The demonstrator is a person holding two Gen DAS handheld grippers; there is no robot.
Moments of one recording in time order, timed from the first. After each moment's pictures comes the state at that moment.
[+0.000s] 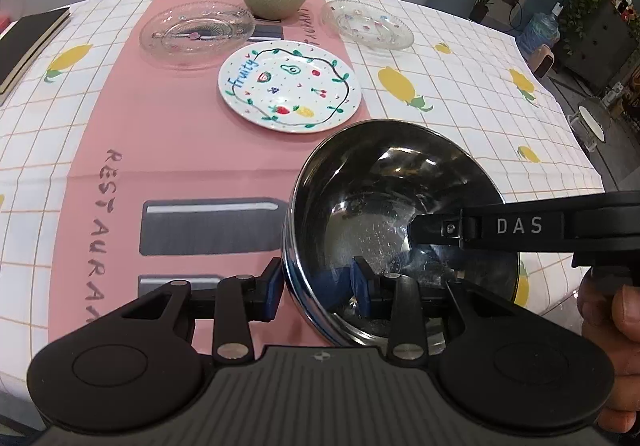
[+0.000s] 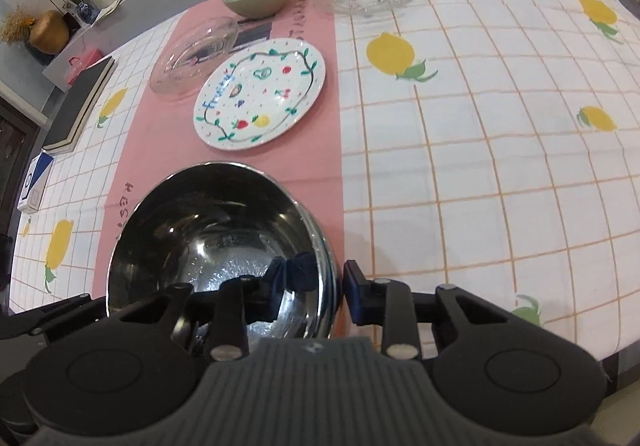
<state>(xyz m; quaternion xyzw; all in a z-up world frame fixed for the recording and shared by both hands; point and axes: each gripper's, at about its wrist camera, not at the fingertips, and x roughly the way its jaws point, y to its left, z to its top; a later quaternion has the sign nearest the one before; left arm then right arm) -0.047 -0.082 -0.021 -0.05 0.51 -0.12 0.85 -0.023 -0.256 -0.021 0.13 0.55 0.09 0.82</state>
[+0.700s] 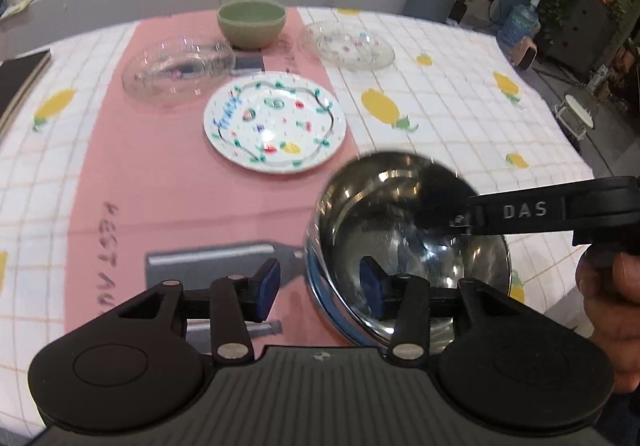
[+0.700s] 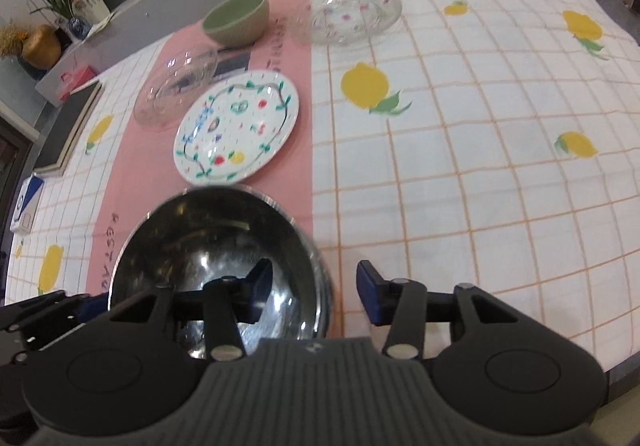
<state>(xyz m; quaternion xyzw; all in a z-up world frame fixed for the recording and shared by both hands) -0.032 -0.080 0.001 -0.03 0.48 -0.14 0.86 -0.009 -0.279 -0.009 0.13 0.54 0.08 0.83</state>
